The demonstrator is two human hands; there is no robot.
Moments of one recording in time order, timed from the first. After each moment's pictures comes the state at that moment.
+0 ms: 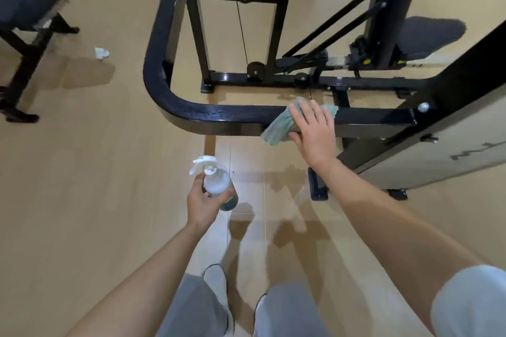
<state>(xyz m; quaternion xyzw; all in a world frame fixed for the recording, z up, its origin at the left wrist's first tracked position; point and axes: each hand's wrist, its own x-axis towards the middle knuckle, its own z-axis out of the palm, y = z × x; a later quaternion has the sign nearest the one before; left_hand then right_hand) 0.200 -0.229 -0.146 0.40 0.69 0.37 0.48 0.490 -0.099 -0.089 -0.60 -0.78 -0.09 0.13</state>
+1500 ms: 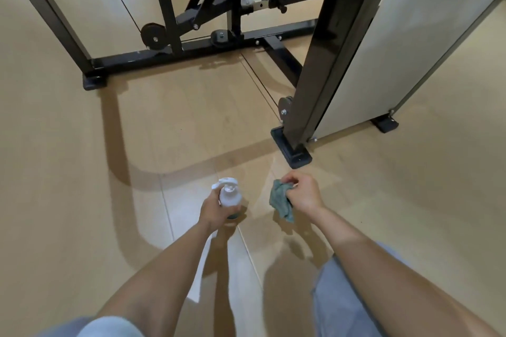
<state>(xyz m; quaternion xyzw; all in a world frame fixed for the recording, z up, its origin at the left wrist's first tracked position) 0.342 -0.186 -0.660 0.62 0.57 0.12 0.53 0.567 -0.272 -0.569 -0.81 -0.39 0.31 0.30</state>
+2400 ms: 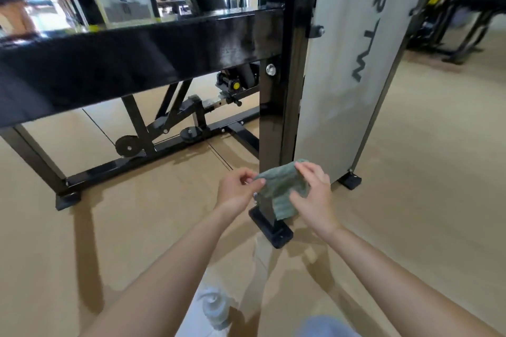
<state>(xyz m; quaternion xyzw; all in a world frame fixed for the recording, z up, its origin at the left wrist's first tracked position) 0.520 -0.102 -0.393 0.72 0.41 0.27 0.49 0.651 -0.243 -0.398 -0.75 -0.42 0.07 0.50</state>
